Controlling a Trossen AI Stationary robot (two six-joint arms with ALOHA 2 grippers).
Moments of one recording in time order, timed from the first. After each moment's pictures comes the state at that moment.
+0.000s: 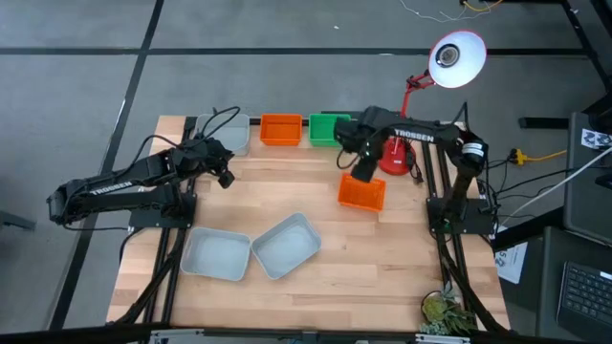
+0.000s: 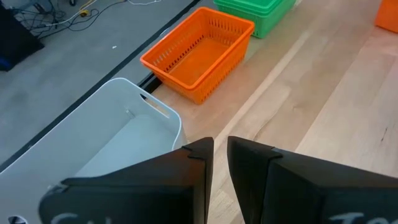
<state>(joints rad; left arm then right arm) 0.40 0.59 0.50 -0.46 -0.37 -0.04 -0.41 1.83 1.55 -1.44 0.09 0.08</state>
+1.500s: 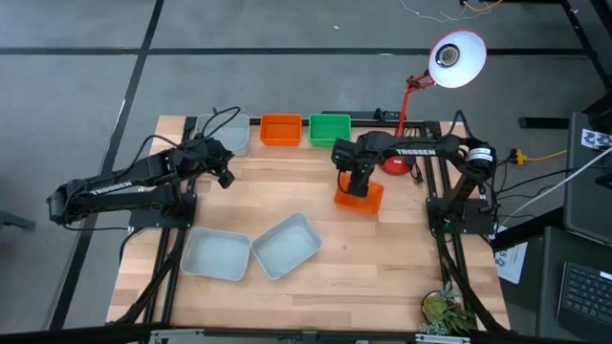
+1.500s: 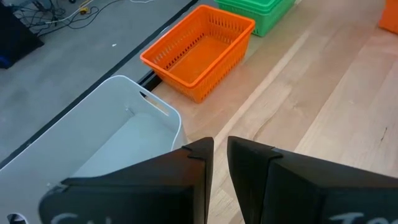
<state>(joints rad) 0.40 0.59 0.50 -0.46 -0.37 -0.05 -0.31 1.75 1.25 -1.00 0.13 -0.06</state>
